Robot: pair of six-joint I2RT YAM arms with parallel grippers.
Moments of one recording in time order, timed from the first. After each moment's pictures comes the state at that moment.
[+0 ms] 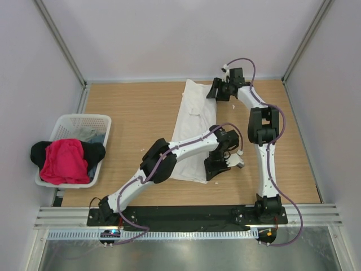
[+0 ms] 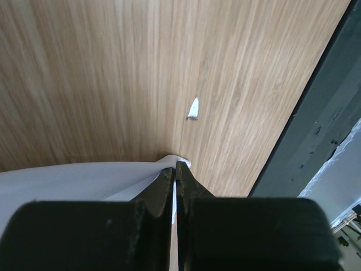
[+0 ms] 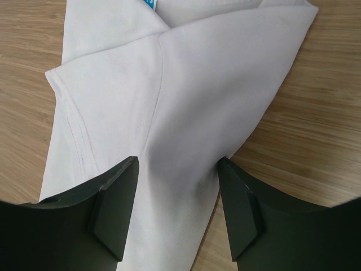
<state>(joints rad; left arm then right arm) -1.07 2.50 2.21 -1.34 0.43 0.39 0.11 2.52 2.15 -0.42 -0.43 0.27</state>
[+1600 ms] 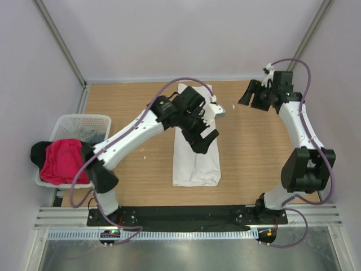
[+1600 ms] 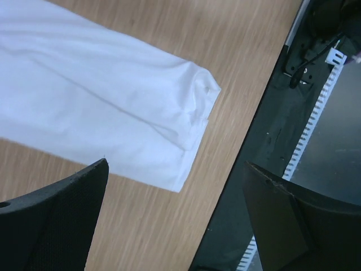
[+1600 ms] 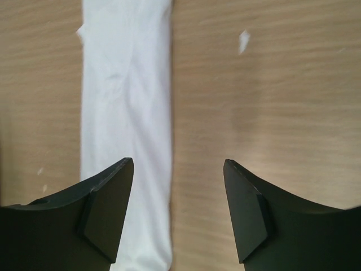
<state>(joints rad) -0.91 1.86 1.97 -1.12 0.37 0.16 -0.08 1.63 1.47 -0.57 -0.33 0.23</state>
